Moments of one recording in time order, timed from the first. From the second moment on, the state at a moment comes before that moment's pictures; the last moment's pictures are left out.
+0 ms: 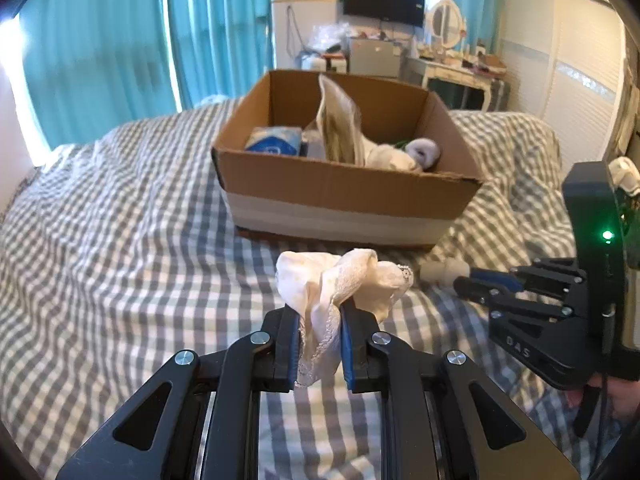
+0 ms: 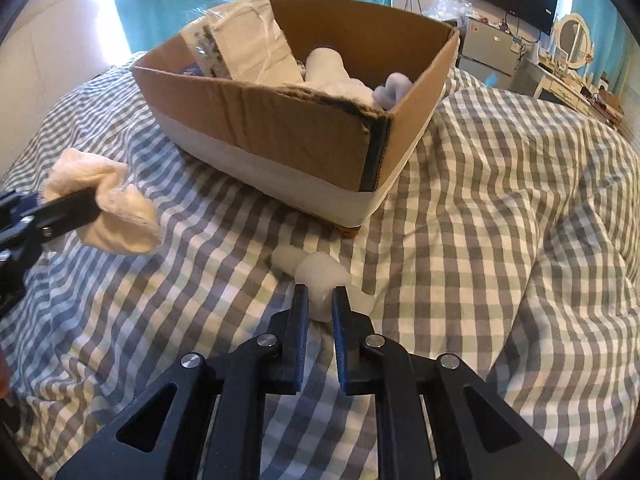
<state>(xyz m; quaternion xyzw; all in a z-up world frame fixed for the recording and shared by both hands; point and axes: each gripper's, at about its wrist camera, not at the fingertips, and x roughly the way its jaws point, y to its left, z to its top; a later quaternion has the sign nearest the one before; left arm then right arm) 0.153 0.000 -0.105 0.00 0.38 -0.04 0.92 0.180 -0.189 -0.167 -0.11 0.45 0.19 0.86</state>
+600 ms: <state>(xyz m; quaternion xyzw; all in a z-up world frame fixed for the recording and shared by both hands) 0.162 0.000 -0.029 -0.01 0.32 -0.05 0.95 0.160 -0.187 -0.031 -0.11 0.34 0.23 0.90</state>
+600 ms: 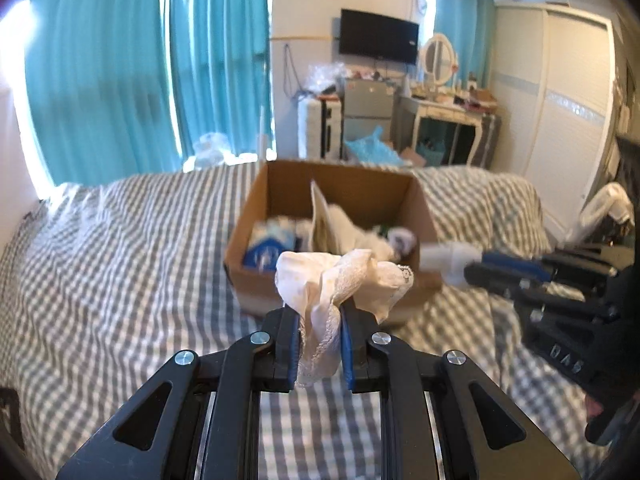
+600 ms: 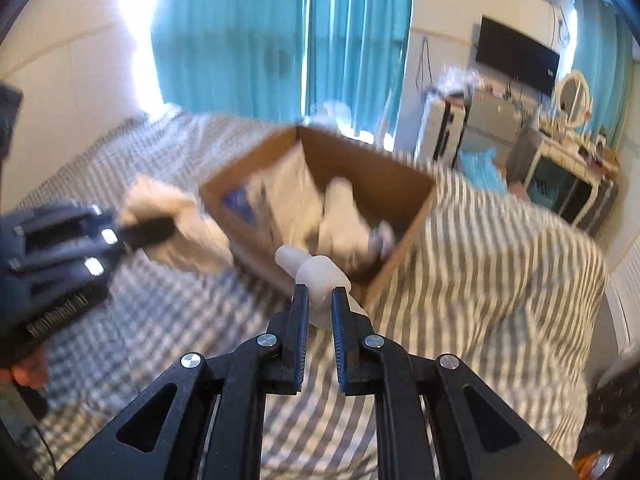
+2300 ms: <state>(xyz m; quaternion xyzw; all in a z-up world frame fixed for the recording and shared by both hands) 0.095 0.009 0.168 0.07 0.10 -0.02 0.99 0.098 -0.212 0.193 -0.05 0.17 0.17 0.97</state>
